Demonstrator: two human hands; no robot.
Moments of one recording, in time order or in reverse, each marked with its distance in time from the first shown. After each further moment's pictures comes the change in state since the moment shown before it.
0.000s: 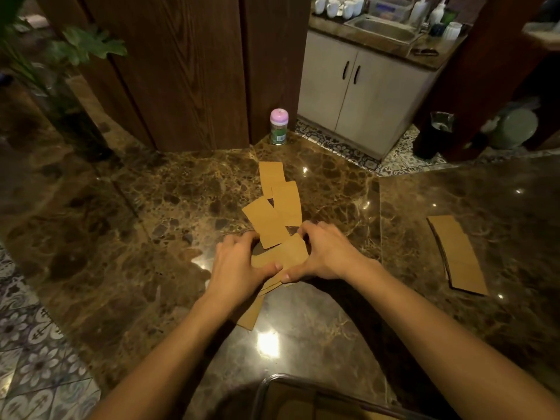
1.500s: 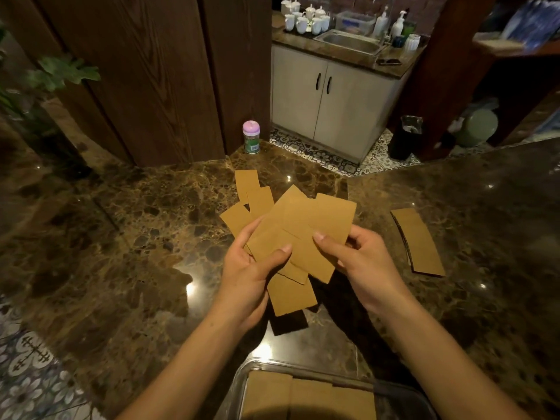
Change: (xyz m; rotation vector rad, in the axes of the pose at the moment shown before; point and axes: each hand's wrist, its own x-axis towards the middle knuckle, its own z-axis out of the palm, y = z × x) left_hand -0.058 0.093 -0.012 -1.535 -0.123 -0.105; right_hand -0.125 0.023 -0.028 1.345 0.372 -0.040
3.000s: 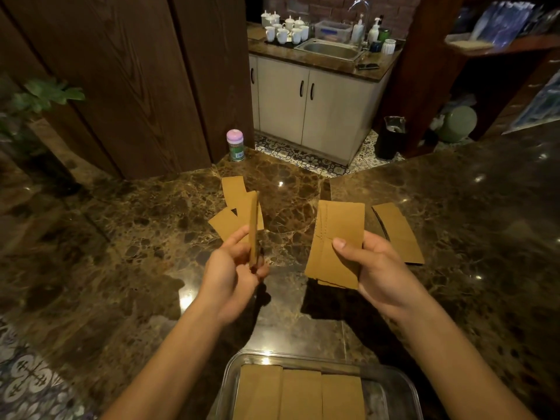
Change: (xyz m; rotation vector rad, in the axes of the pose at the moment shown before) left_hand 0.007 0.008 -0.001 -0.077 0.139 -0.284; right_hand -0.027 -0.005 -0.043 0.246 -0.066 0.124
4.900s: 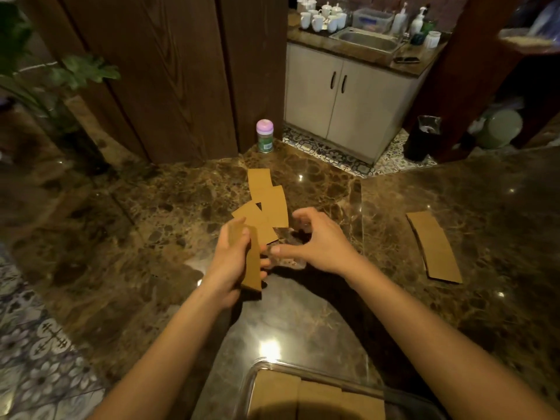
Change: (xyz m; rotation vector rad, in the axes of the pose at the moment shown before) left_hand 0.042 0.013 -0.050 0.360 0.118 0.170; right_hand 0.111 0.035 0.069 -1.122 -0.109 -0.125
